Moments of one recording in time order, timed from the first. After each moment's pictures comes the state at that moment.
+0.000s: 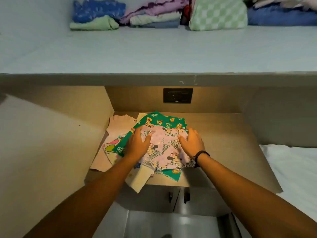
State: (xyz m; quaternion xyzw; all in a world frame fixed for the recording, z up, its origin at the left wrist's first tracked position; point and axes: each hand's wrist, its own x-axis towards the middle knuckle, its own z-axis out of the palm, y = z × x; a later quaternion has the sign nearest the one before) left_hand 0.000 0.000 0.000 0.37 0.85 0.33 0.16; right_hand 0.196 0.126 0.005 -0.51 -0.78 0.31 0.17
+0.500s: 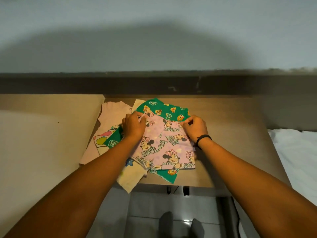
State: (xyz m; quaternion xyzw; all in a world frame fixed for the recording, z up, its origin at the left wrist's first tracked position) left_hand -0.036 0.081 -0.040 0.29 0.91 0.29 0.12; right_hand 0.184 0.200 -0.040 -0.55 -0.70 0.40 0.19
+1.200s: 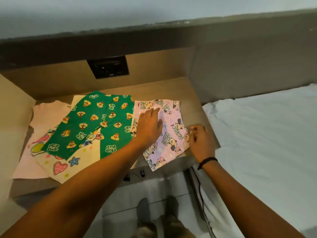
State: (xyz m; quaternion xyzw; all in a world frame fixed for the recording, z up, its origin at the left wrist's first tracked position) left_hand 0.210 0.144 -0.061 0.64 0.74 0.16 0.16; right_hand 0.440 0.138 -0.053 -0.63 -0.70 0.23 0.24
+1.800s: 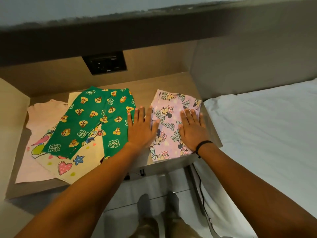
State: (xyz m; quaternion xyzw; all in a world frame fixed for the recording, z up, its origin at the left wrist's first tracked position) left_hand 0.191 0.131 -0.093 0.62 0.78 0.05 0.09; right_hand 0.421 0.194 -0.085 -0.53 -0.84 0.09 -0.03
